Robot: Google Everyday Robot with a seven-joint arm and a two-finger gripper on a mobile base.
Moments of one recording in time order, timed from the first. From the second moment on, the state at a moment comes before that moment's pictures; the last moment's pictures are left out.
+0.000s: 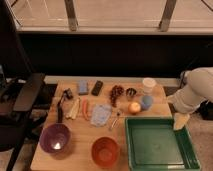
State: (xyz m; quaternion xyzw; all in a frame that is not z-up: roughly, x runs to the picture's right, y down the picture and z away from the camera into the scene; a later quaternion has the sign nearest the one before) arm 0.312 0.122 0.657 -0.29 -0.06 -0.03 0.96
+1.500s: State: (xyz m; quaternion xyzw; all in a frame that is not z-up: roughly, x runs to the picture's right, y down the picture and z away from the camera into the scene) arm 0.312 0.123 0.657 -0.29 -0.06 -0.03 0.96
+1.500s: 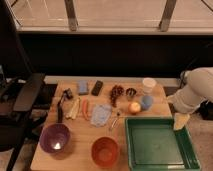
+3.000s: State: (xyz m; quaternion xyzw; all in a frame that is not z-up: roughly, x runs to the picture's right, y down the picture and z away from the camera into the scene) arm 0.097 0.044 0.684 -0.18 -0.14 -0.24 0.94
